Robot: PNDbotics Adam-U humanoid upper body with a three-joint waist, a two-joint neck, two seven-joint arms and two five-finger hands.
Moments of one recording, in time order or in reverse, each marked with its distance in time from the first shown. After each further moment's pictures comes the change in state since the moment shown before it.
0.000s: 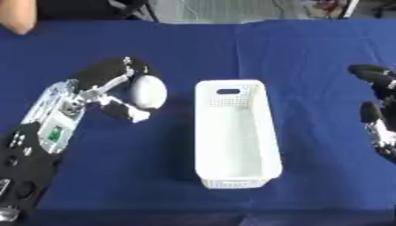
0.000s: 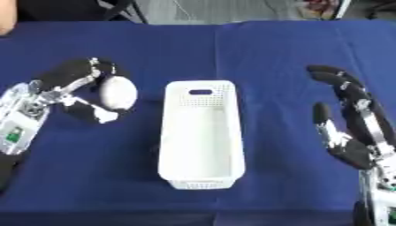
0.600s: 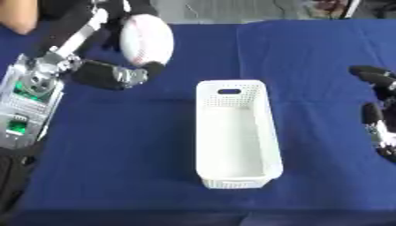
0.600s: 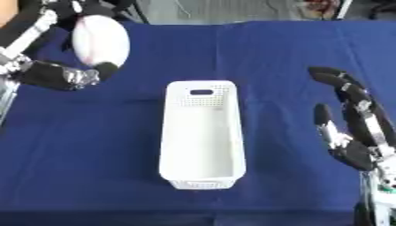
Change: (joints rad) left arm -0.022 -0.010 0.008 -0.393 0.481 0.156 0.031; right arm 0.000 0.000 -0.005 0.000 0.000 0.000 0.000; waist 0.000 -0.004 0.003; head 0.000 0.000
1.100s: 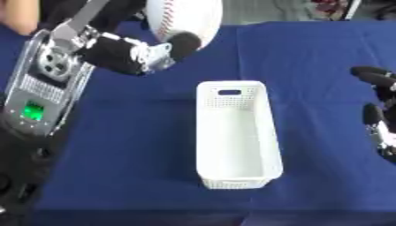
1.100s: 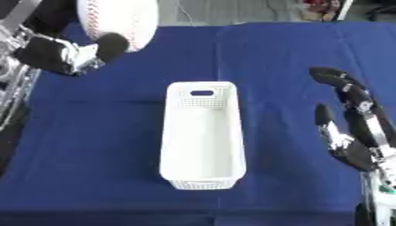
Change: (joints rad) left arm -0.142 -0.087 -0.109 0.054 0.103 0.025 -0.088; right arm 0.001 0.000 0.002 0.000 -0.001 0.000 0.001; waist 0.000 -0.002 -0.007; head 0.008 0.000
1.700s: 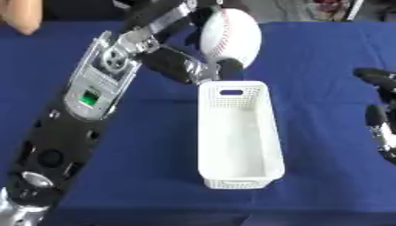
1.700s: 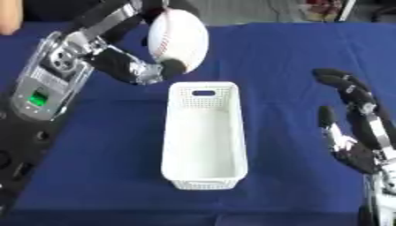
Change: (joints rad) left arm -0.064 -0.063 -0.081 0.213 -0.122 -0.092 -0.082; right arm 0.000 0.000 0.004 0.000 -0.001 0.000 0.000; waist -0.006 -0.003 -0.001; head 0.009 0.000
